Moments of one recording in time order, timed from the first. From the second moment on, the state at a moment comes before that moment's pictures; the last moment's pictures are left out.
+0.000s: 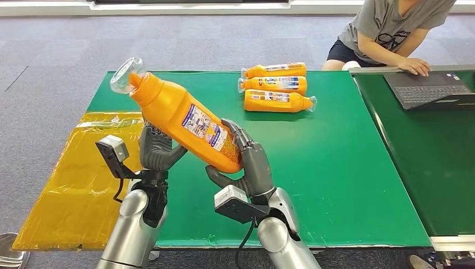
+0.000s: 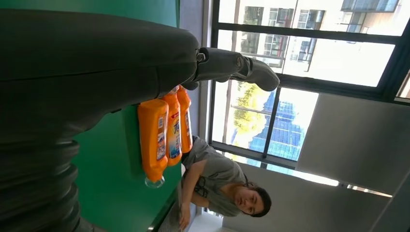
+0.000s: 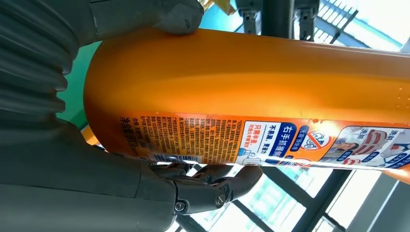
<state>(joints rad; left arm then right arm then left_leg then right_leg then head) -0.32 -0.24 -0.11 -1.17 0.18 -0.20 -0.50 -0.21 0.25 0.46 -1.29 0.70 -0.22 -0.57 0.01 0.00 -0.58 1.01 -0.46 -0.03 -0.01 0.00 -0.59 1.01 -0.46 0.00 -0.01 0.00</state>
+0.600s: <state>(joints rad) -0.51 -0.20 -0.10 -0.94 0.17 -0.36 -0.45 -0.20 0.24 0.55 -1.21 0.68 -0.21 -0.61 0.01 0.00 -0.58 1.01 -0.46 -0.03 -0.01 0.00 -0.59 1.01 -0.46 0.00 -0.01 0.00</state>
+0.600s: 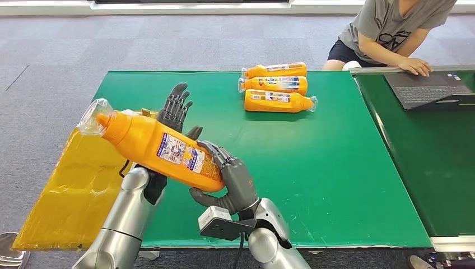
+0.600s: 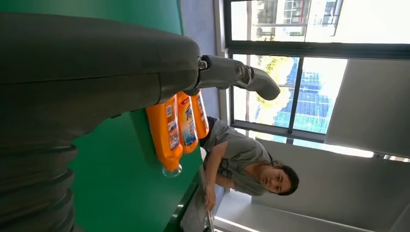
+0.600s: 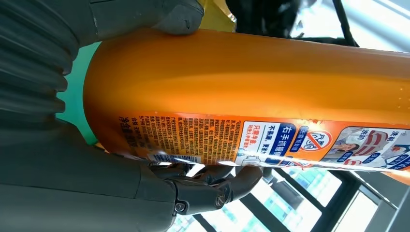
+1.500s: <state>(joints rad) -0.65 -0.12 -0.10 -0.91 0.25 -0.50 -0.43 -0.20 0.24 0.55 -1.16 0.70 -0.22 -0.59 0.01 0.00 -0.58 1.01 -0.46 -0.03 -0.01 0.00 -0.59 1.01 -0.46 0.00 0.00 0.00</state>
